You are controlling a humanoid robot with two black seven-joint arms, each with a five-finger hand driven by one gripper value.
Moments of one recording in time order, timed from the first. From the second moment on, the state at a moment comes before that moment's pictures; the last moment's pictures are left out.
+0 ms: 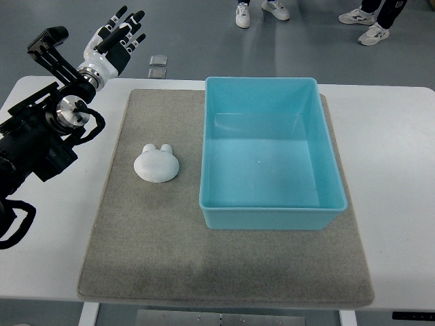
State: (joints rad) left arm -1.09 0.15 -0.35 -0.25 -0.43 -0.32 -0.26; right arm -0.01 0.00 0.06 0.14 -0.12 0.17 0.12
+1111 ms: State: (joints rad) left arm -1.09 0.22 -0.33 -0.39 0.00 -0.26 -0.28; right arm -0.01 0.00 0.06 0.14 -0.12 0.18 0.12
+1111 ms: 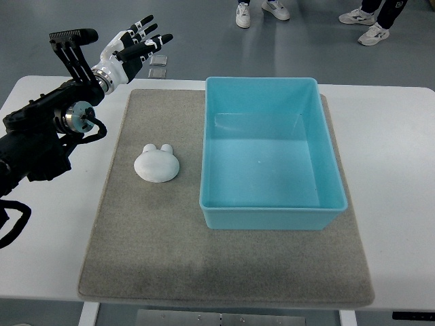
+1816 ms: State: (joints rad) left arm -1.33 0.66 0.13 -1.03 0.45 -0.27 -0.27; right arm -0.01 0.00 0.06 0.14 -0.12 0.17 0.12
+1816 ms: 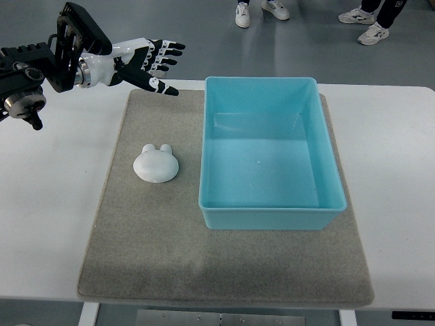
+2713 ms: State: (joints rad) left arm -1.34 0.73 0.14 -1.16 0.92 -0.41 -0.27; right arm -0.01 0.00 0.06 0.14 -0.12 0.18 0.12
